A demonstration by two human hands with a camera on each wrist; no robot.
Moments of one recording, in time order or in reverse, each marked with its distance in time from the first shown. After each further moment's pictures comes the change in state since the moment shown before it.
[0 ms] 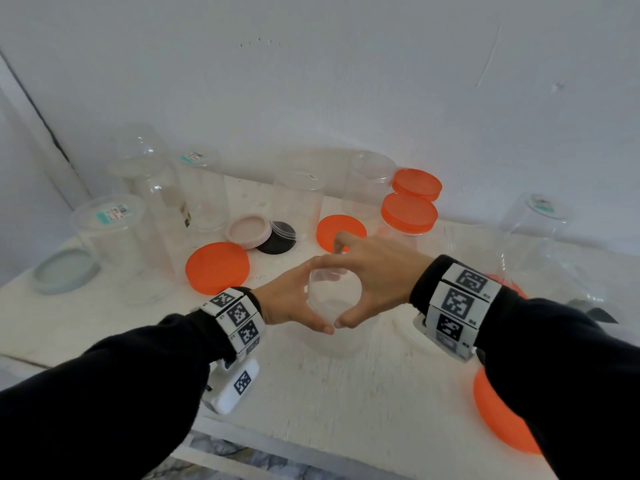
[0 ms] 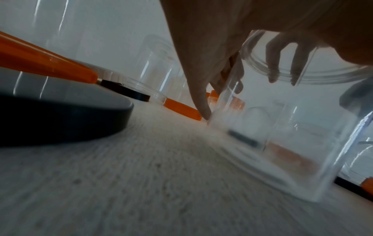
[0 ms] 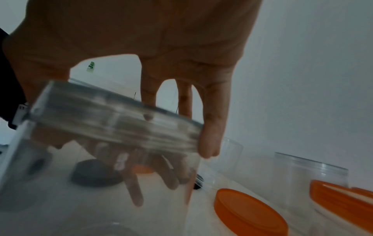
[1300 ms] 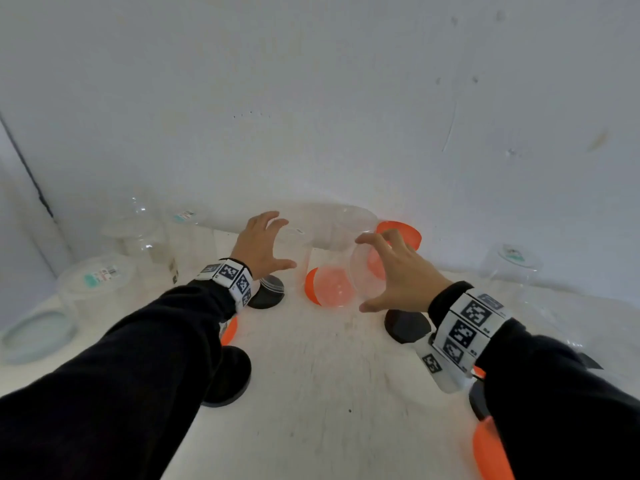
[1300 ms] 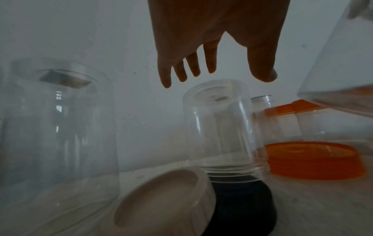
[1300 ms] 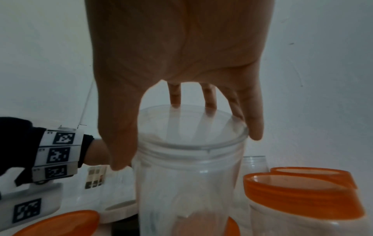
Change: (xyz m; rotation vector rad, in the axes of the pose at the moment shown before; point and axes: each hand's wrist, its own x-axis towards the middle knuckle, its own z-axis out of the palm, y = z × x) left_hand 0.082 0.015 -0.112 0.884 0.557 0.031; right_hand -0.002 0.066 -0.003 0.188 0.340 0.398
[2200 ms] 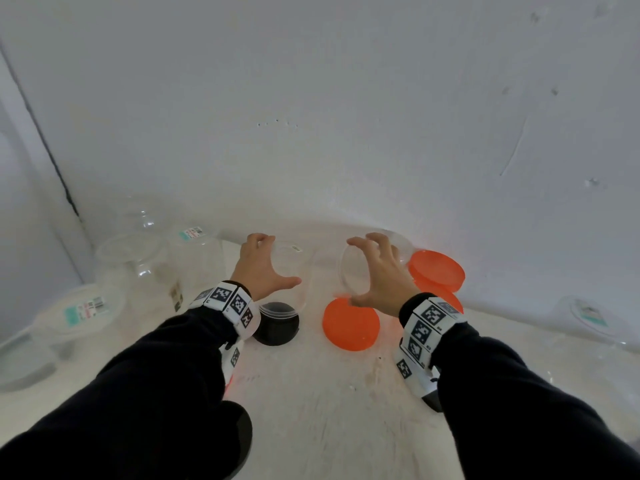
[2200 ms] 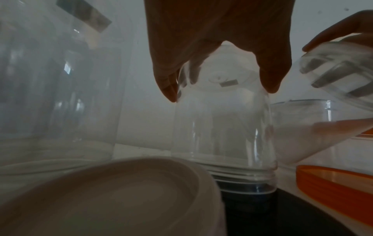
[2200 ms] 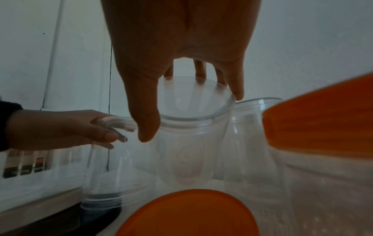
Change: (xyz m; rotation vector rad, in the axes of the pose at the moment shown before) left_hand 0.032 -0.038 0.020 -0.240 0.014 -0.358; right_hand 0.124 0.014 0.046 0.167 0.081 -0.064
